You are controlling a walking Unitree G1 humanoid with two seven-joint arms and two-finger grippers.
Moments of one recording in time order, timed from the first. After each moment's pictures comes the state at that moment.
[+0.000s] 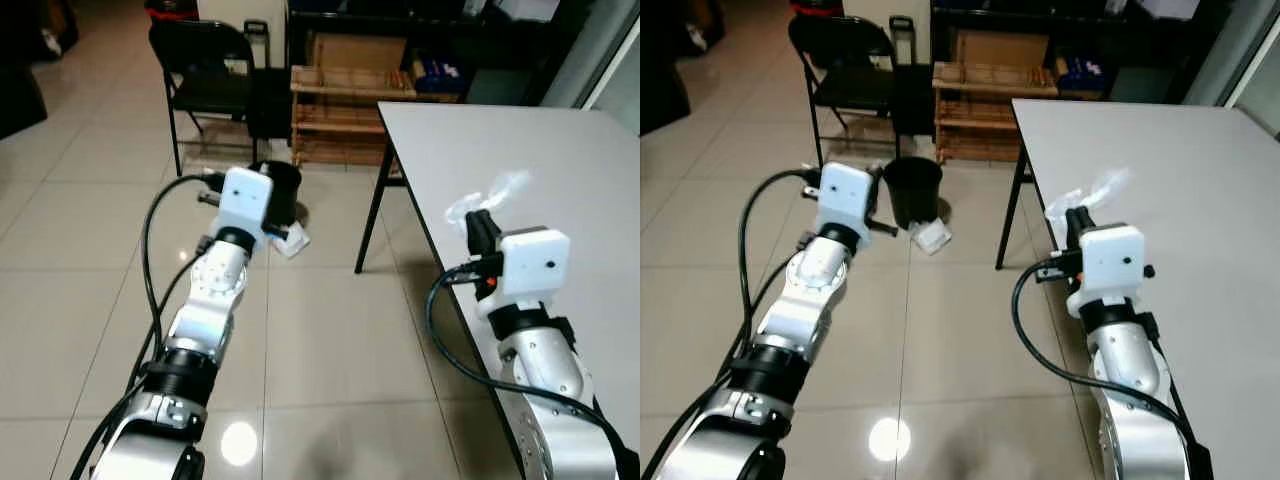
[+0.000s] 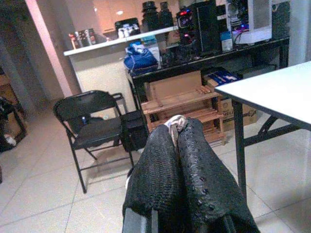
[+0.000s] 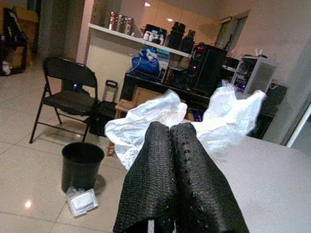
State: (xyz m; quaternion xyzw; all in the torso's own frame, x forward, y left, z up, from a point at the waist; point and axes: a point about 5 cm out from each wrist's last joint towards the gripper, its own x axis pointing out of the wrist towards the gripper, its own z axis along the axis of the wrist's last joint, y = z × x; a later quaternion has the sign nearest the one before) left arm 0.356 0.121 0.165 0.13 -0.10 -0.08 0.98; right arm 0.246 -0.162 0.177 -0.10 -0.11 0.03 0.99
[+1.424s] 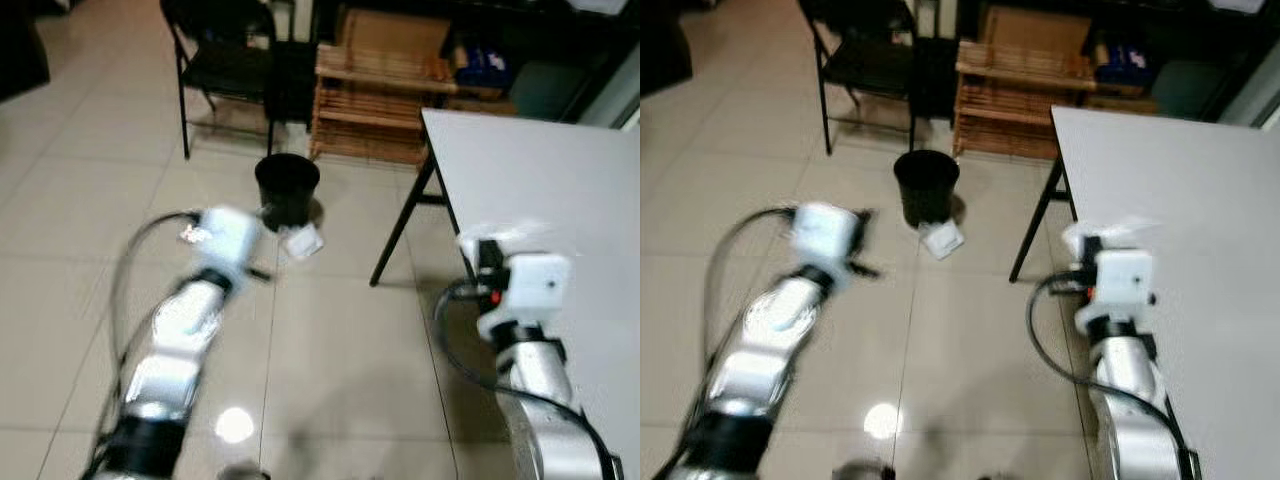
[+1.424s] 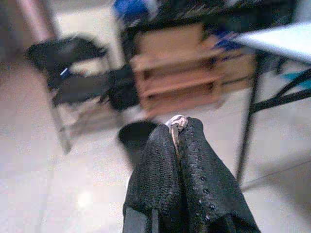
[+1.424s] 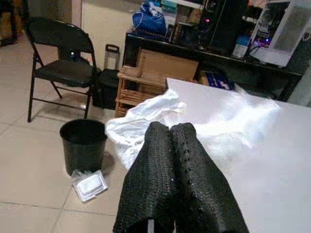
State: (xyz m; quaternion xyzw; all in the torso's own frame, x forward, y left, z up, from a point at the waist) left arm 0.307 0.148 0.142 0.12 -0.03 -0.11 0.99; right arm 0.250 -0.179 0.136 -0.04 -0.06 -0.01 1.00
